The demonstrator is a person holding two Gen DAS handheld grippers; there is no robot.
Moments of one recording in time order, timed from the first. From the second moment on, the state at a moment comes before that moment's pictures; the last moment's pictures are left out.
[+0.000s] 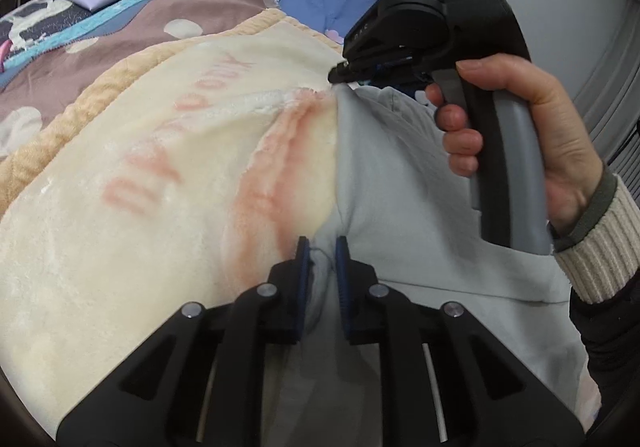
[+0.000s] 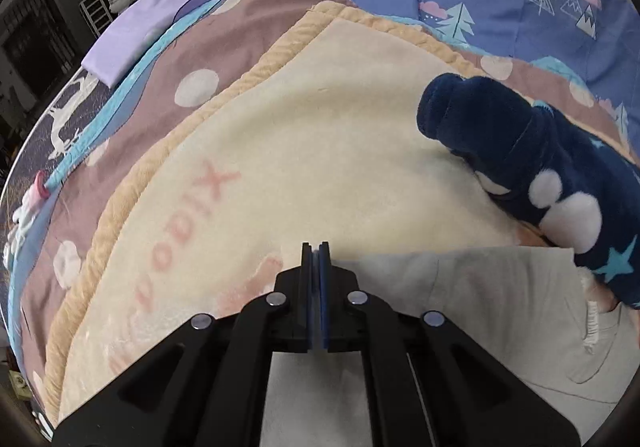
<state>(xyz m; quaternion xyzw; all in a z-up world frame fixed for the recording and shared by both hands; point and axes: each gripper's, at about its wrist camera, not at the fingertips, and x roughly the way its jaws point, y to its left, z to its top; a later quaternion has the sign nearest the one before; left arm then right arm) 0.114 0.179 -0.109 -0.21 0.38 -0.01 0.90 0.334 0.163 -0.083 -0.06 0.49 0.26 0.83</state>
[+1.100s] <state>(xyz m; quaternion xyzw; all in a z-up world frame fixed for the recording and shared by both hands) 0.172 0.019 -0.112 0.00 0.43 -0.04 0.90 0.114 -0.258 -0.077 0.21 0.42 0.13 0.87</state>
